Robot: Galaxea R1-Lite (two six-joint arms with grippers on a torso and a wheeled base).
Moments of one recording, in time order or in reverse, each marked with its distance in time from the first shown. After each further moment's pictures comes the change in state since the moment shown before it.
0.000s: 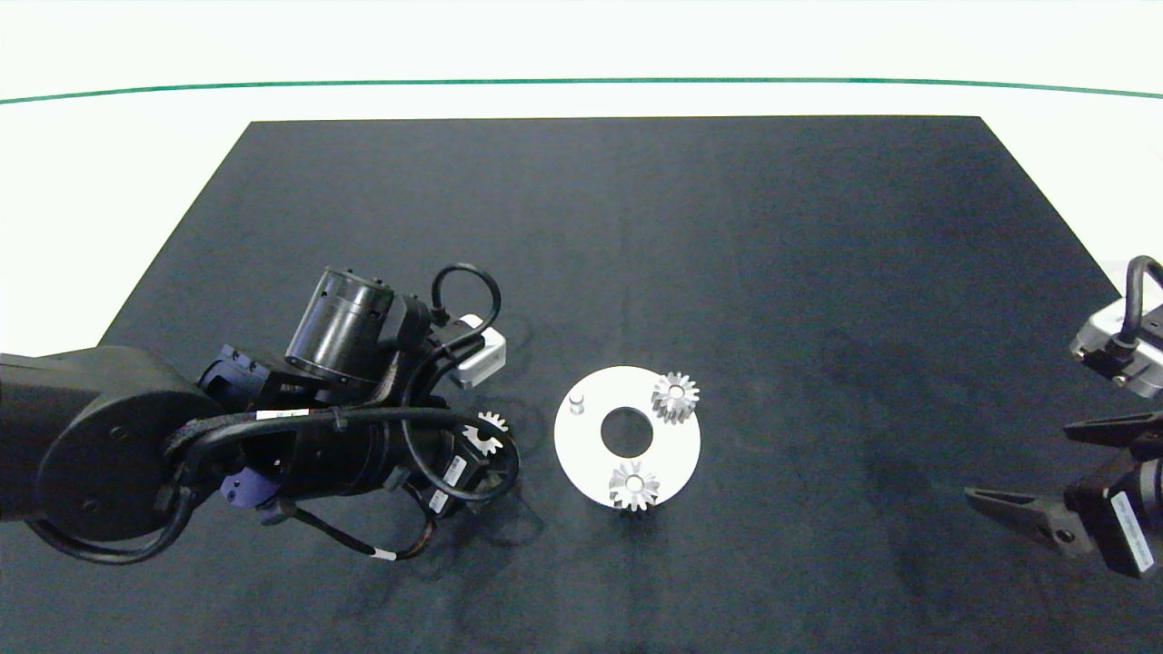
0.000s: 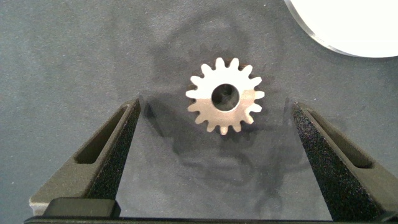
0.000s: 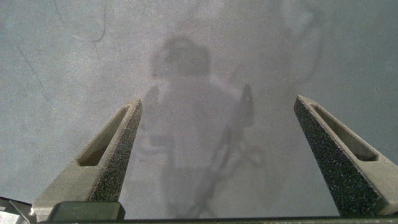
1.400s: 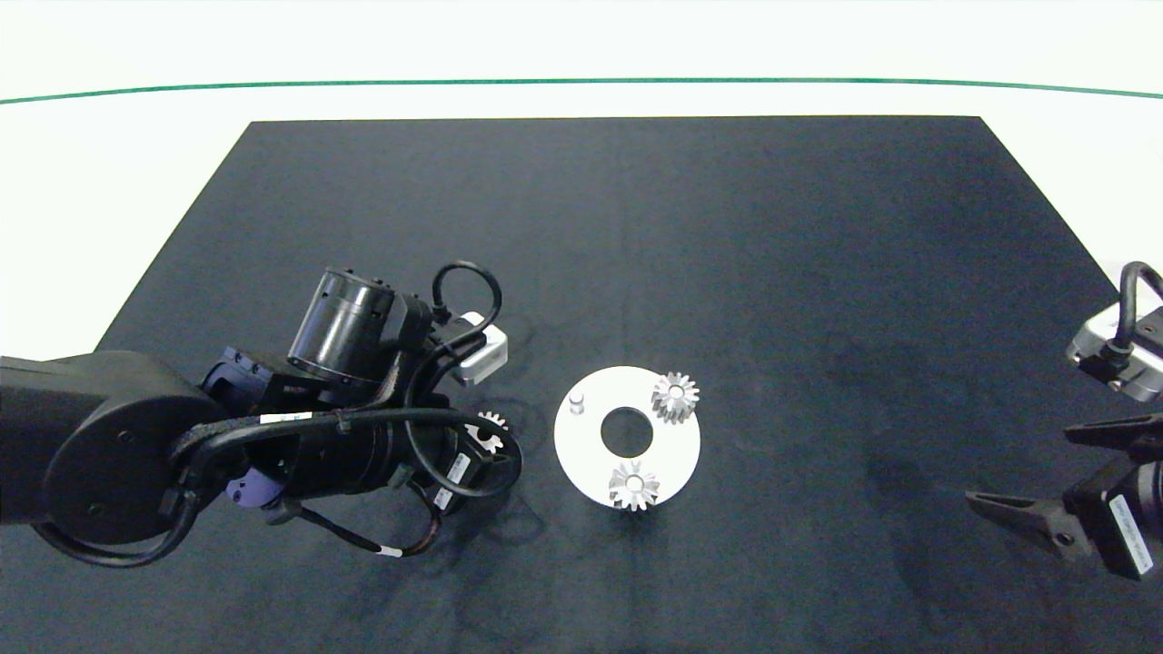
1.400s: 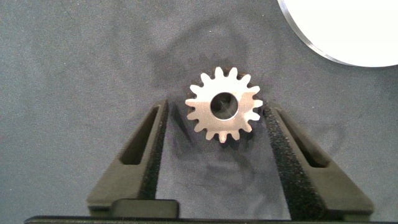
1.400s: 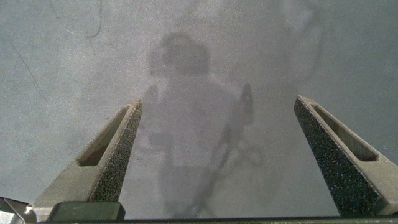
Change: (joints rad) left arm 0.000 0.005 0.008 -0.035 -0.005 -0.004; right arm -0.008 0.003 0.005 0.000 0.001 -0.014
